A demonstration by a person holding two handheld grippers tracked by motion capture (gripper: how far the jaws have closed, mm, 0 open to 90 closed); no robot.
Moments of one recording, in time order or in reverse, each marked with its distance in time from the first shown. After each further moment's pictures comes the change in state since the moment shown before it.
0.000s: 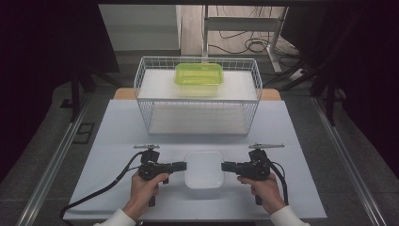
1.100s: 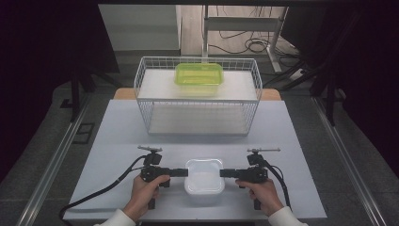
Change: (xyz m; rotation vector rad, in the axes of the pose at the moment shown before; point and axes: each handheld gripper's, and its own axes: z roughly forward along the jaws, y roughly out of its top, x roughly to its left) left arm 0.017 -0.007 0.012 0.112 -0.041 -0.137; right arm -0.015 -0.014 0.011 0.089 0.032 0.185
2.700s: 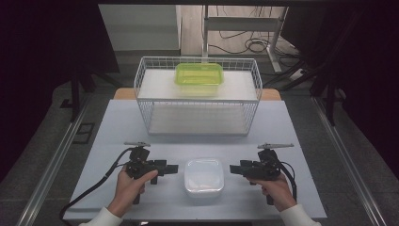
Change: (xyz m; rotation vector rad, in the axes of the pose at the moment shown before) left arm -0.011 0.009 -0.039 -0.021 0.099 0.195; right arm 0.004 0.010 -0.034 -0.067 -0.148 -0.201
